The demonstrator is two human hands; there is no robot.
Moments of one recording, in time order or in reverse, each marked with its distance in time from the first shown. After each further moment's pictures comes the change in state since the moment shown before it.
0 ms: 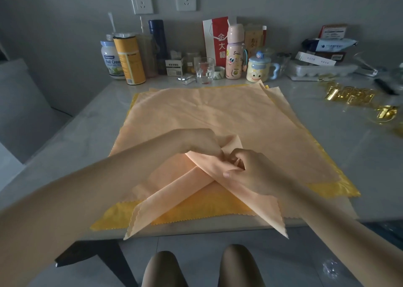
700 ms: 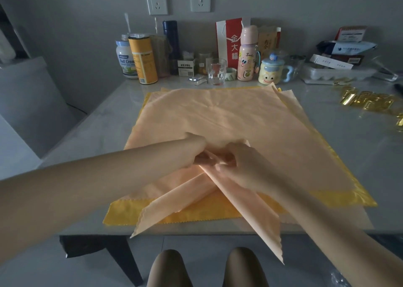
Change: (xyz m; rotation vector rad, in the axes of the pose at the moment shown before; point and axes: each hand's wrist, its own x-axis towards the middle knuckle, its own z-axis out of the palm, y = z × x) left_hand -0.018 -0.023 0.018 -1.025 0.321 -0.326; right_hand 0.013 -0.031 0.004 -0.125 -0.034 -0.083
